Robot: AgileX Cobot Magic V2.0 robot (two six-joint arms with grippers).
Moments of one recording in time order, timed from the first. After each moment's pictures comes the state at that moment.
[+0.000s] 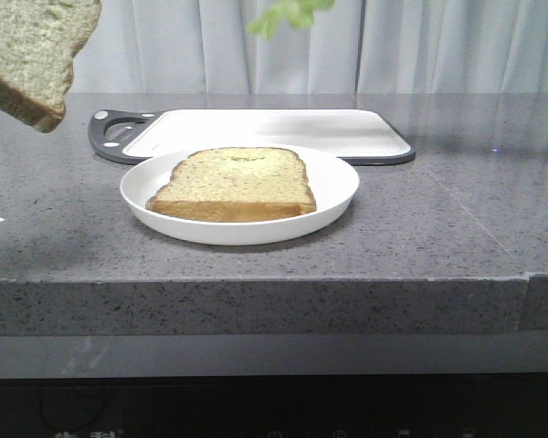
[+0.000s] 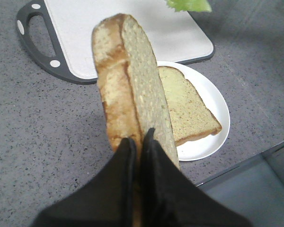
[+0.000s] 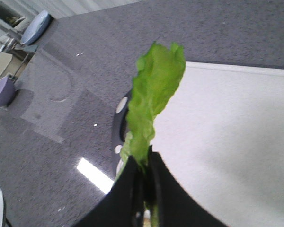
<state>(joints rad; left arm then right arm) -0.30 0.83 -0.94 -0.40 0.81 0.21 0.09 1.83 -1.72 1.13 0.89 -0.61</state>
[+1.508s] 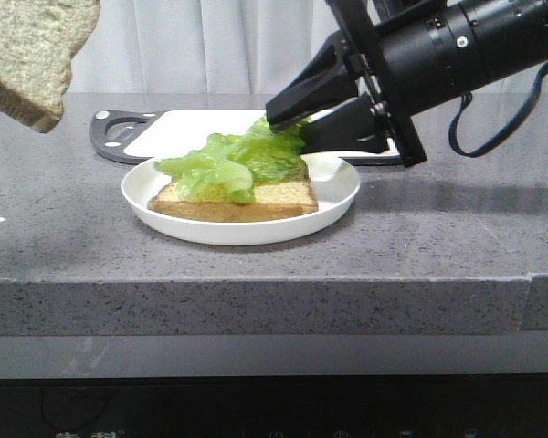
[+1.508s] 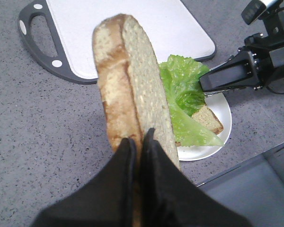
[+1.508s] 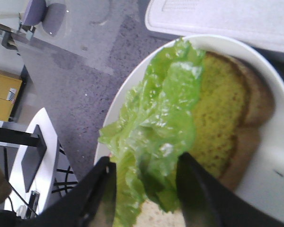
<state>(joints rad) -0.30 0.83 -0.94 -0.39 0.81 0.21 0.20 1.76 -1.08 1.45 0.91 -1.00</state>
